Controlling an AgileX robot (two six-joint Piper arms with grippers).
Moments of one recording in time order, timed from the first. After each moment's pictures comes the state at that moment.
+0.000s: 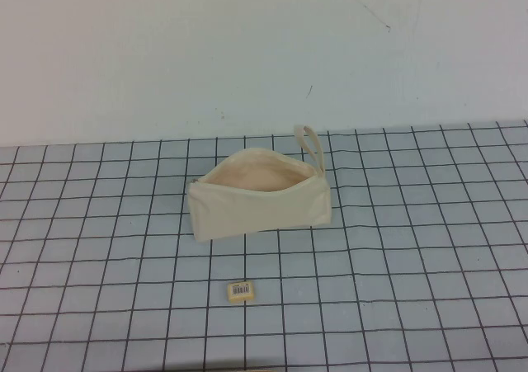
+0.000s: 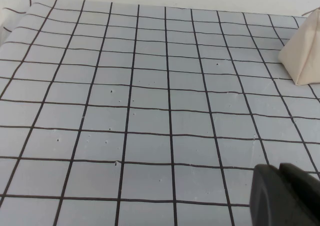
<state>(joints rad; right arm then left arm) -0.02 -0.01 0.02 -0.02 0.45 -0.04 0.00 -0.01 0.02 -0.10 0.38 -0.05</state>
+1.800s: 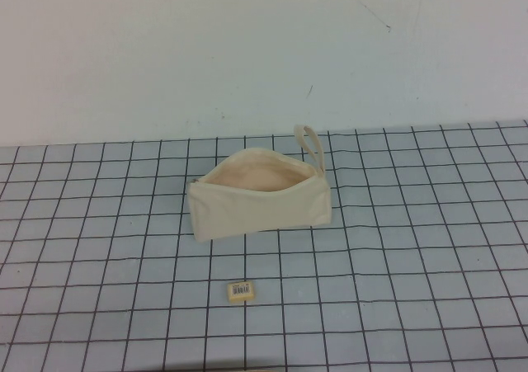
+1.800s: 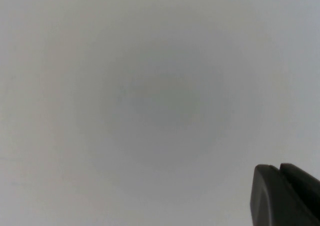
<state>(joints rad) -0.02 -0.01 0.02 -0.02 0.45 -0.04 0.00 -0.01 0.03 -0.11 -0.45 -0.05</state>
